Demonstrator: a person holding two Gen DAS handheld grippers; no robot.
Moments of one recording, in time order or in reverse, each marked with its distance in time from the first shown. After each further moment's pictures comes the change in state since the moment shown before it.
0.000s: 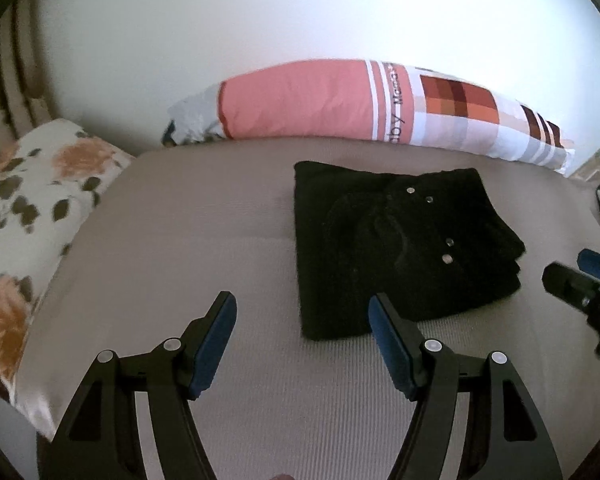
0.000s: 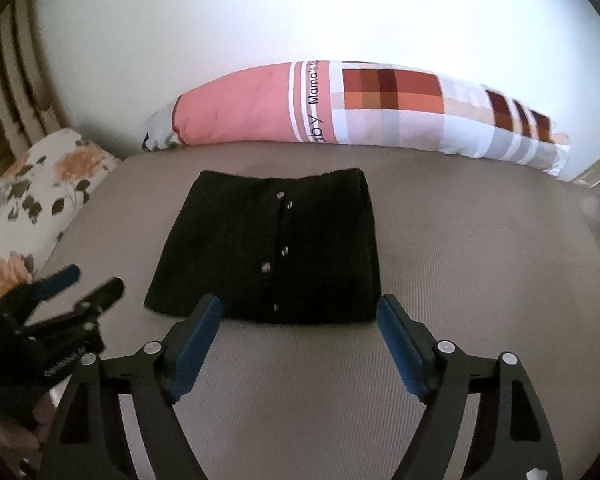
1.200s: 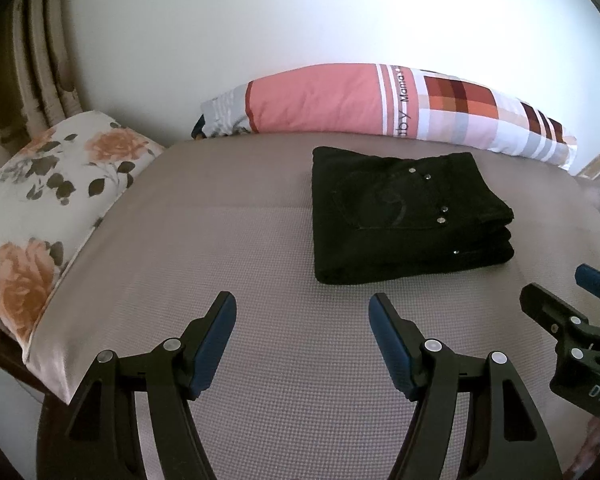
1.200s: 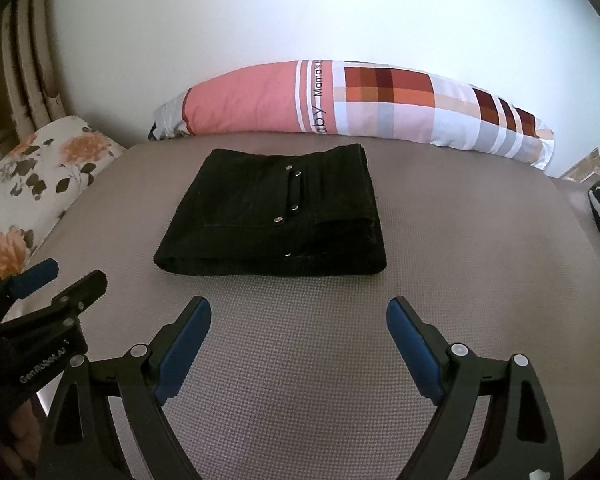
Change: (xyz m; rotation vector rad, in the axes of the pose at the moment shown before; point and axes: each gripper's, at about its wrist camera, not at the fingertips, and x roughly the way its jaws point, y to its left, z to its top) left arm -0.038 -0.007 -0.047 -0.034 -0.017 0.063; right arm -0.016 0.017 -0.055 -0.015 -0.046 -0.018
